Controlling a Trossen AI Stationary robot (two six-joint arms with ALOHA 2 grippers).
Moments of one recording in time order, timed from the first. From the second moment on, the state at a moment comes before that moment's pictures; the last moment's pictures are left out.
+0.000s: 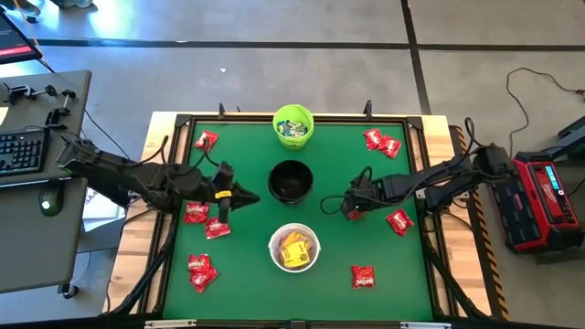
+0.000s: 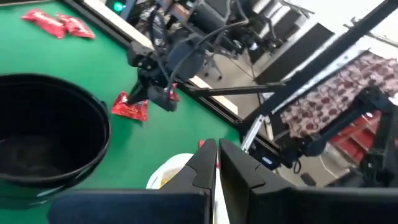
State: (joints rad) left arm -0.26 0.93 0.71 -0.01 -0.21 -0.71; right arm 0.10 1.42 0.67 -0.57 0.21 1.14
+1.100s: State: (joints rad) left arm -0.20 0.80 0.57 0.08 -0.19 -0.54; right arm -0.06 1.77 1.60 -0.75 0.22 0.57
